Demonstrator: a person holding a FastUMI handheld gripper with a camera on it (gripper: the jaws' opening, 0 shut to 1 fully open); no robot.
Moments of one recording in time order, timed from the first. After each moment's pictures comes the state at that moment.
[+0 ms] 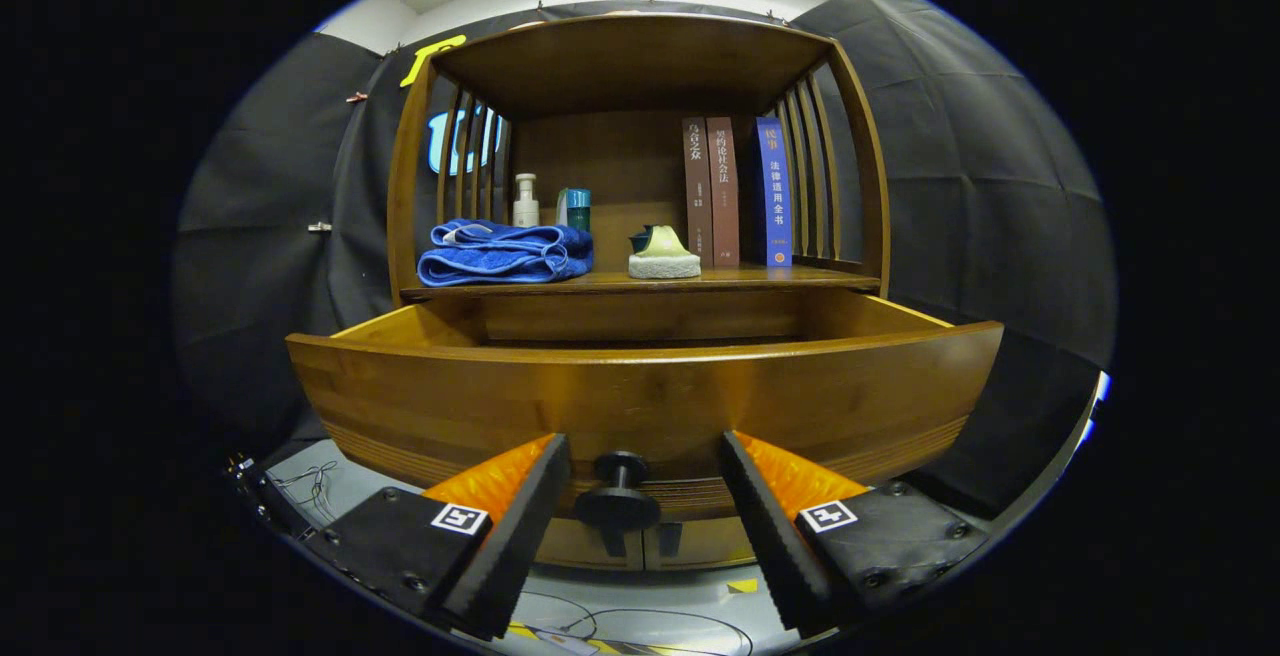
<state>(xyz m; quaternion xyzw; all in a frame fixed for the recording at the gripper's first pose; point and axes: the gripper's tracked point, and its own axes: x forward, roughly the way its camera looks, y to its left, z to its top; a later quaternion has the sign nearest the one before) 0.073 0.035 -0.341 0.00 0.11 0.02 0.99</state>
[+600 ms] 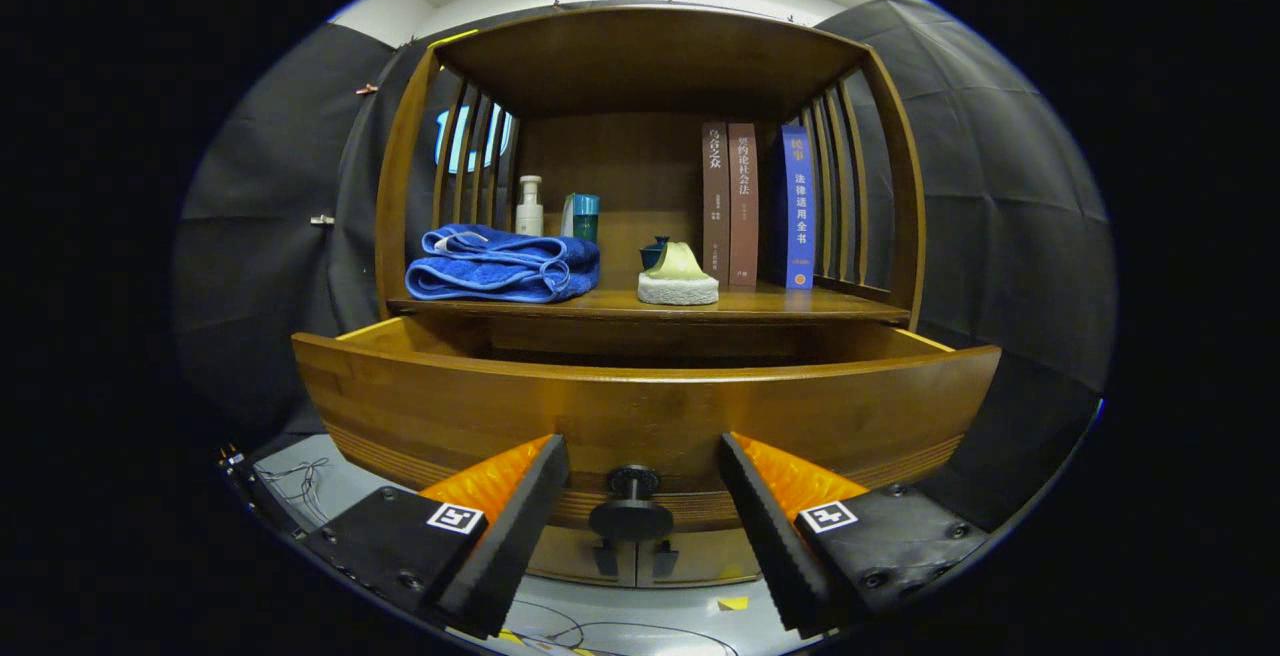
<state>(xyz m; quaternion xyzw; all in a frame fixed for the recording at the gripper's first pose) 0.121 0.040 -0.329 -0.03 0.11 0.03 0.99</state>
